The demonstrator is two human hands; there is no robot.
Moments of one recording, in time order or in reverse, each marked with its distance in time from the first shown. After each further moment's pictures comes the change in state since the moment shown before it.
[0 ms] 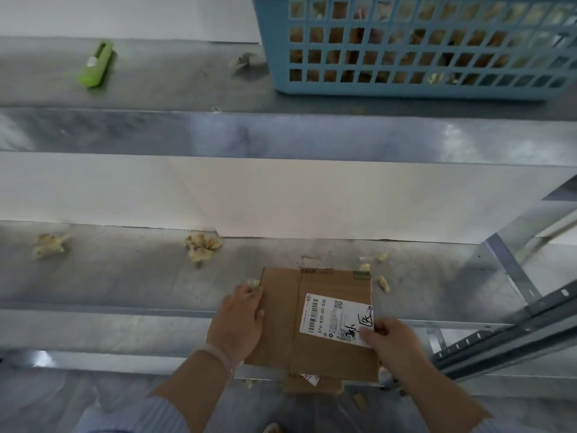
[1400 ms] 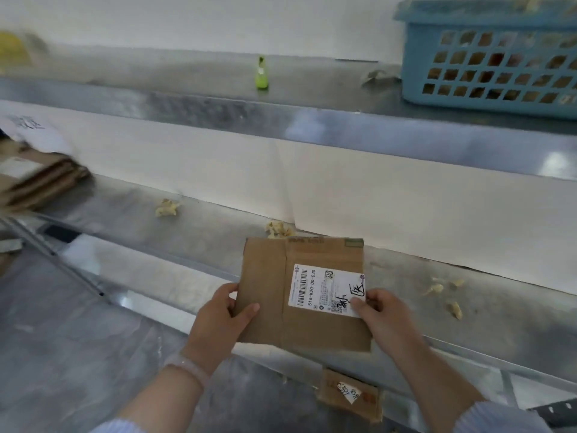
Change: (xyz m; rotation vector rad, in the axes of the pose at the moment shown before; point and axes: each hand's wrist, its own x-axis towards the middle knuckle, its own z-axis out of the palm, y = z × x) left_hand -0.112 -0.060 -0.078 -0.523 0.314 -0.460; right_hand -0.031 -0.096 0.060 0.060 -0.133 -0.376
